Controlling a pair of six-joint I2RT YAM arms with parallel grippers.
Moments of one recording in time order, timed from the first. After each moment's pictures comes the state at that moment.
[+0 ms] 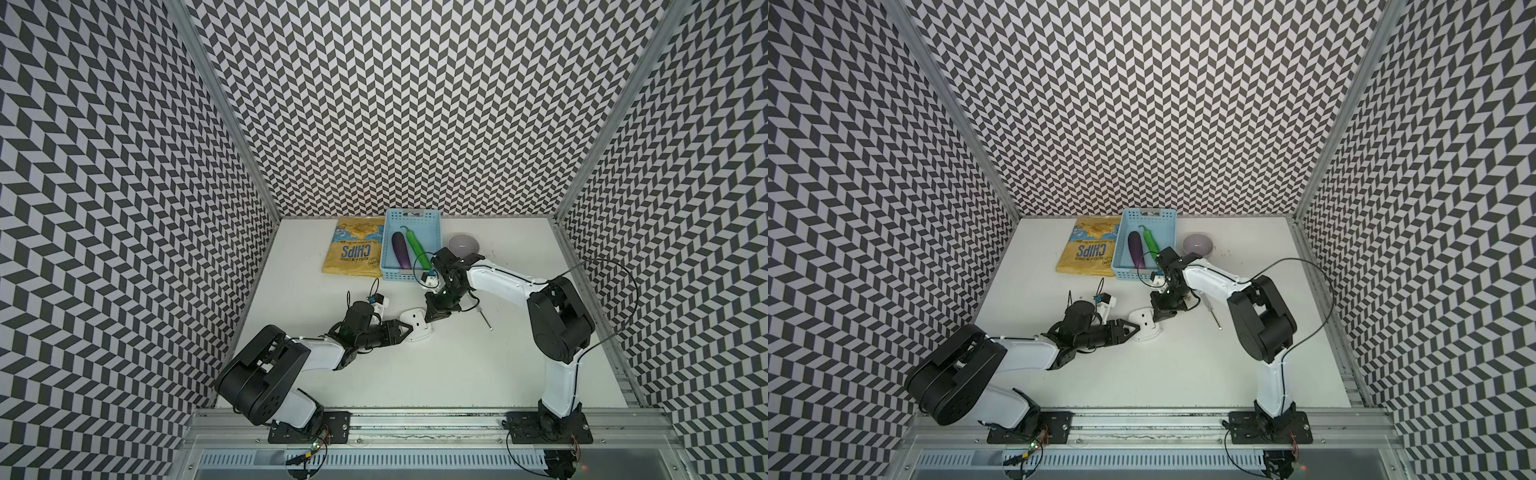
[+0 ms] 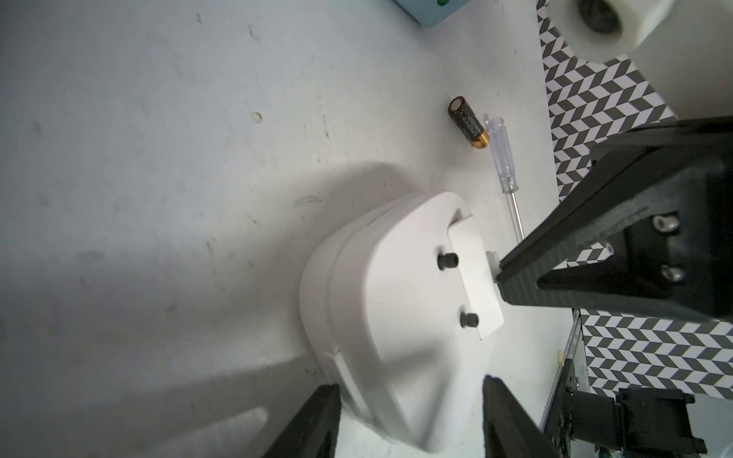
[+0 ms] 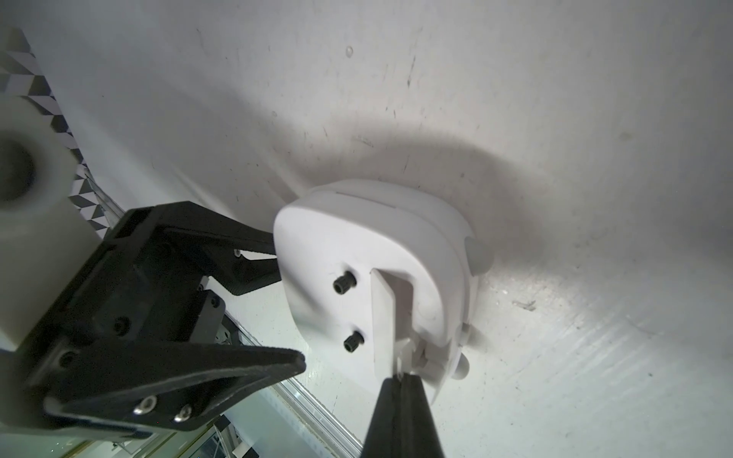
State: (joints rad) left arm -0.56 1.48 0.35 0.50 0.48 -0.76; right arm 0.61 1.96 1.44 -0.91 -0.54 0.30
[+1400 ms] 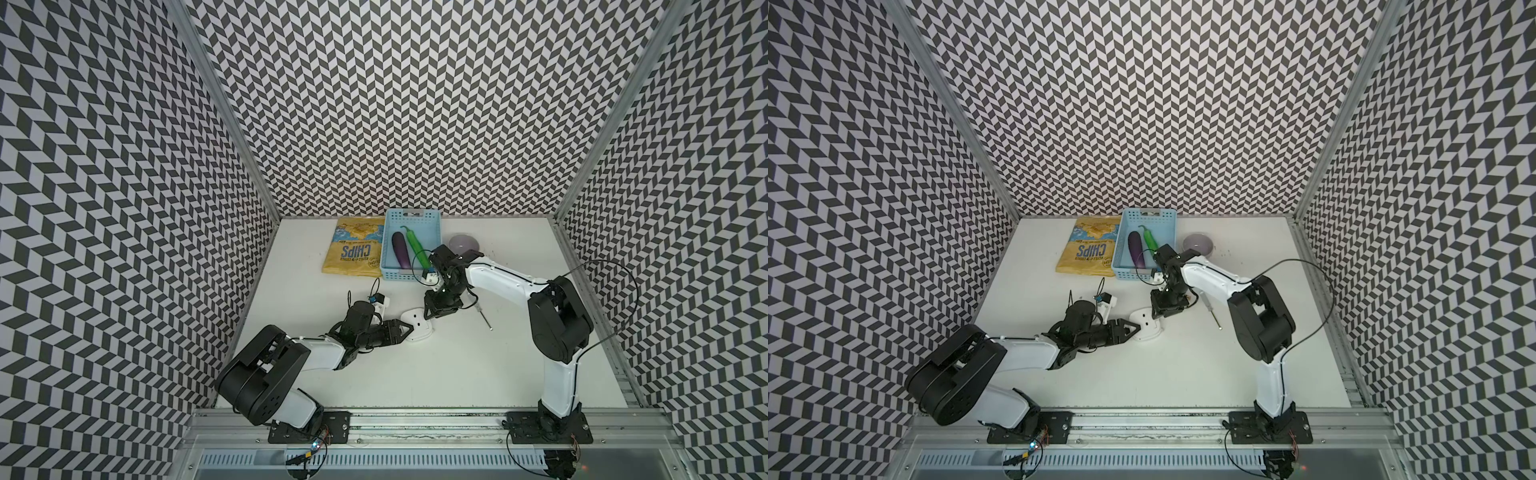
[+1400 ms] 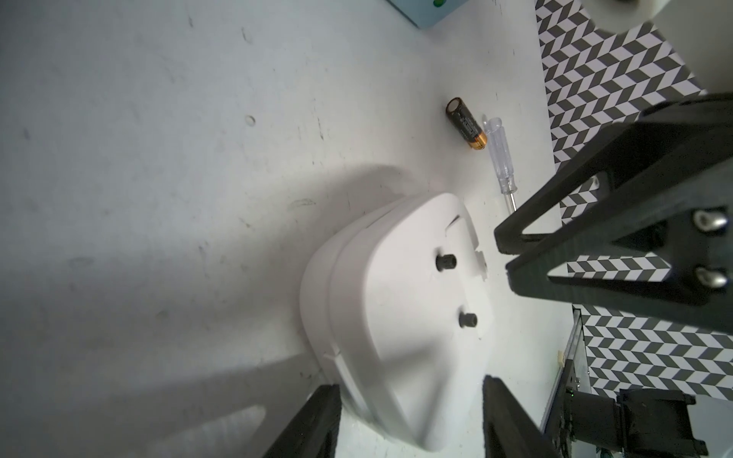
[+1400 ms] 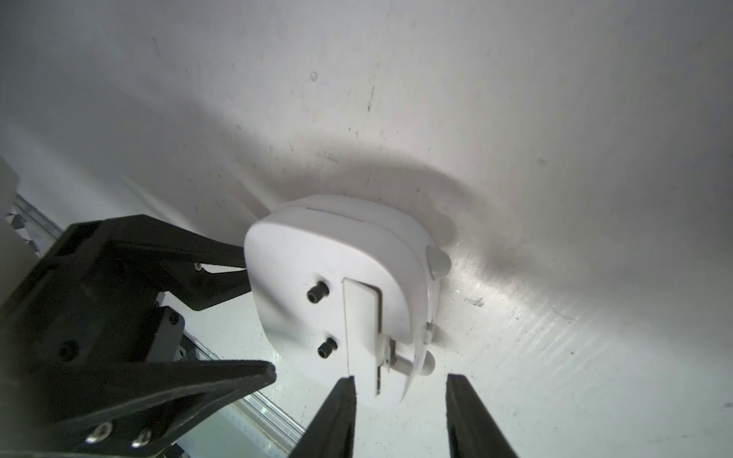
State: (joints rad) left arm -0.57 1.48 0.36 0.50 0.47 -0.76; right arm 0.61 1.97 1.51 -0.97 -0.41 0.27
